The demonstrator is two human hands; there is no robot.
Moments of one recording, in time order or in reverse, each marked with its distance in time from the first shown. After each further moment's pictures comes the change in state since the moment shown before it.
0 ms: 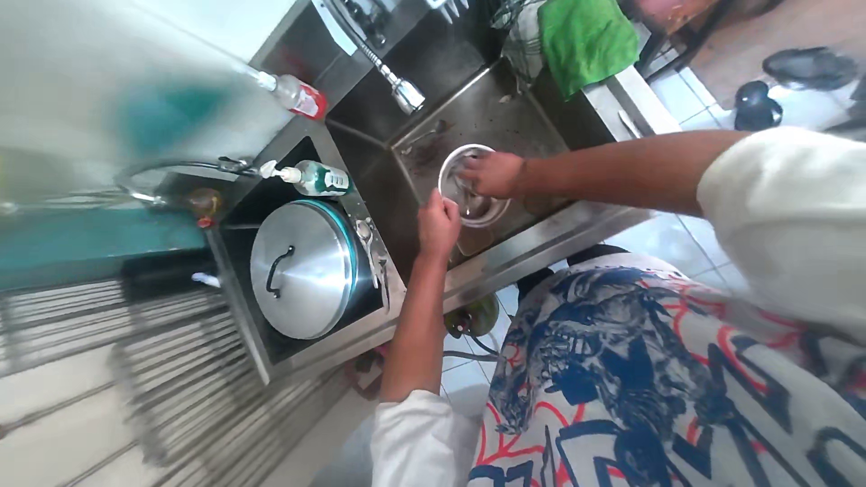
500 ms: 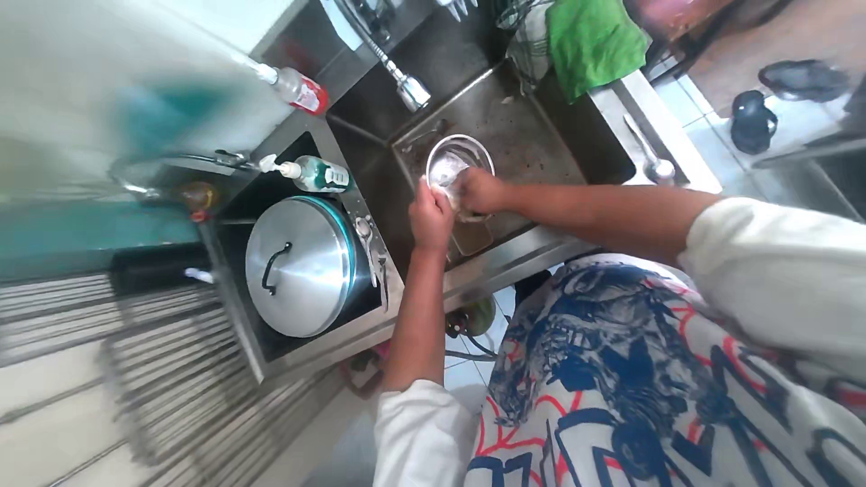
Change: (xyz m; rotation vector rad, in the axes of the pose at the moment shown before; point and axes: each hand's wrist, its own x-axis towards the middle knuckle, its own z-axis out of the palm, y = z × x) left_hand 0.012 -0.017 0.006 0.012 0.386 0.187; right_hand 0.033 -0.033 0.022 0.887 0.341 0.431
